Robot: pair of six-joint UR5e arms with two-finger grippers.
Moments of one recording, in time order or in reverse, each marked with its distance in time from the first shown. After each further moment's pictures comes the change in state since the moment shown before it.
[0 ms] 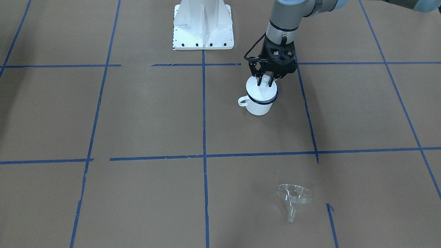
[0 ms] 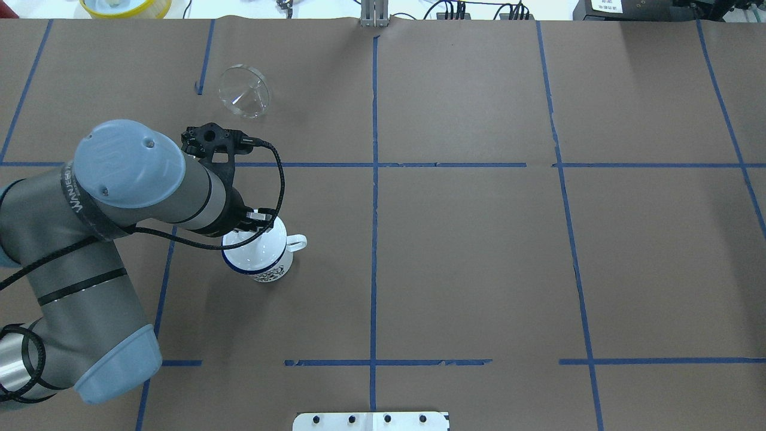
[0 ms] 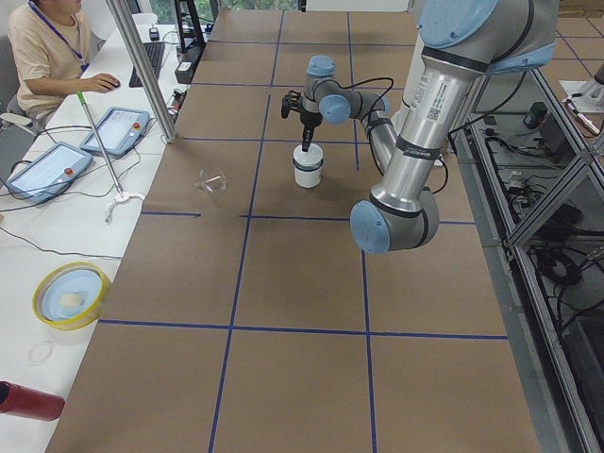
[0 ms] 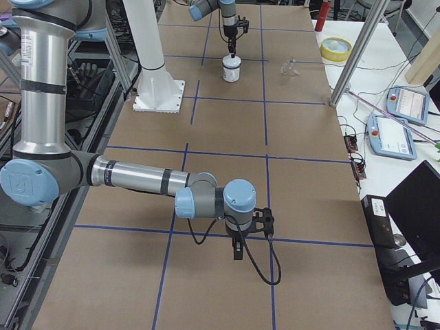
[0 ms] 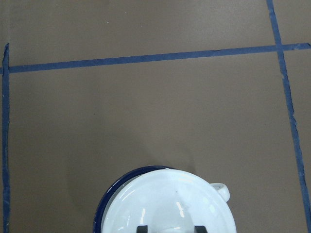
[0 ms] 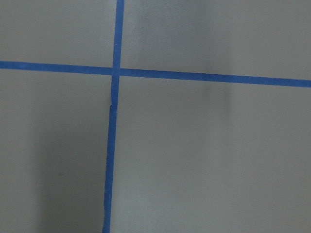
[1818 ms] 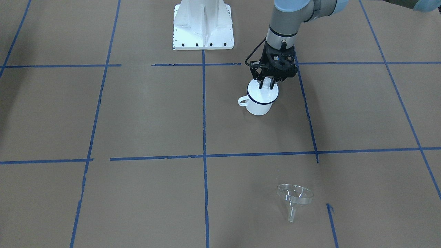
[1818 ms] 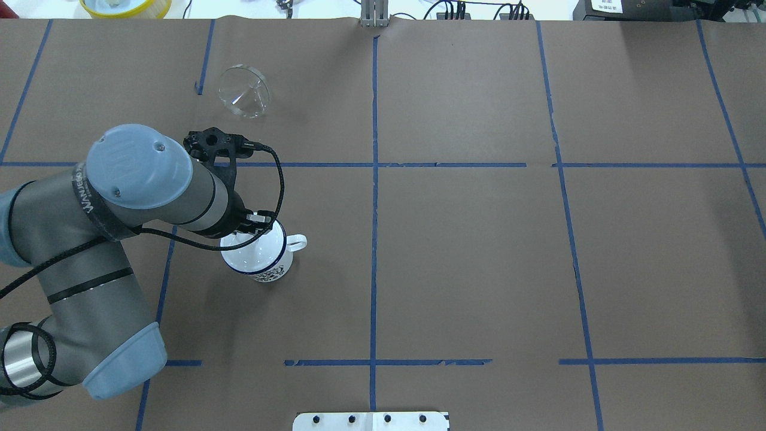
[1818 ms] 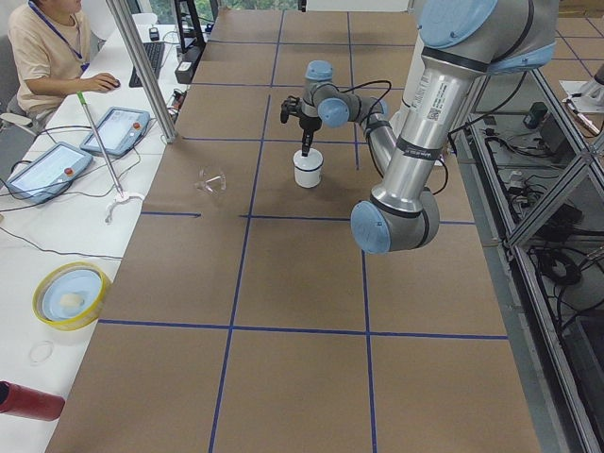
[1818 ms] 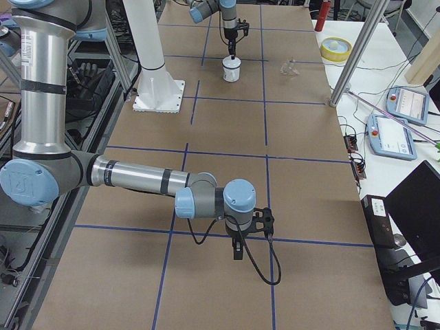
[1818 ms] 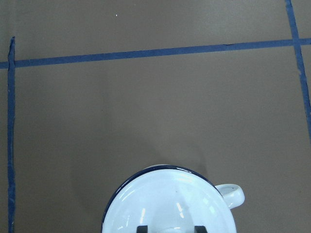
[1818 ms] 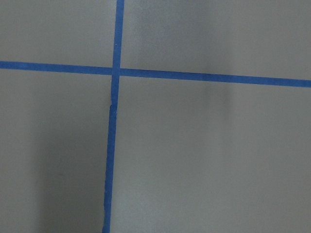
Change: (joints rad) left arm 0.004 0.002 0.029 0.000 0.002 -0.002; right arm 0.000 0.000 0.000 0.000 0.000 0.000
